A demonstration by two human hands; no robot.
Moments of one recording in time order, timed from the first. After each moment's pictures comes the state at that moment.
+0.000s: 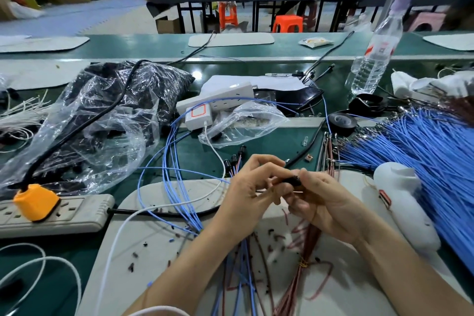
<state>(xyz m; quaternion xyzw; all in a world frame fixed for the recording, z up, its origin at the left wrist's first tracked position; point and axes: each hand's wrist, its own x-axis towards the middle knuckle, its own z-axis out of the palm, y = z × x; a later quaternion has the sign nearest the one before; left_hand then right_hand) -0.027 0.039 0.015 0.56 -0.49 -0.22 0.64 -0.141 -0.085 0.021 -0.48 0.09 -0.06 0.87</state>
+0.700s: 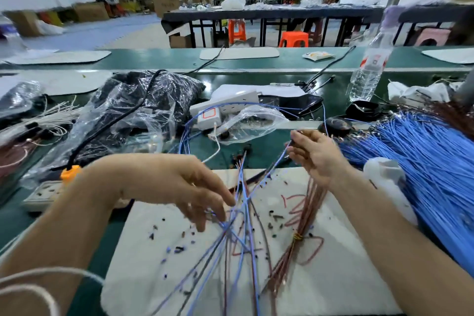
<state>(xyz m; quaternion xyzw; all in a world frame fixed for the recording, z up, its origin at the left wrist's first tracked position) 0.015 0.143 0.125 0.68 -0.49 -0.49 0.21 -0.099 -0.108 0.039 -0.47 0.26 -0.28 0.80</state>
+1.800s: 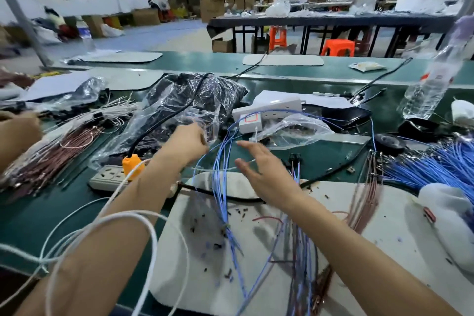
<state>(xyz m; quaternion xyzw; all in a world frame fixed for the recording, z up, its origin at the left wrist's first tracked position) 0.099 0.140 0.088 0.96 -0.25 -0.02 0.15 -0.034 0.011 0.042 -0.92 0.06 -0.16 0.36</state>
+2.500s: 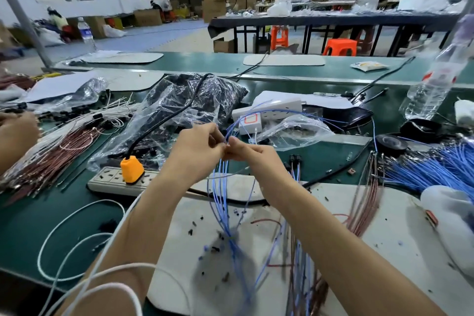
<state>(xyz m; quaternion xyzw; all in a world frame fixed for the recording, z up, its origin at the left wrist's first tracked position) 0.036 0.144 0.107 0.90 -0.30 0.03 0.32 -0.024 0.024 0.062 -0.69 0.10 -0.13 0.70</state>
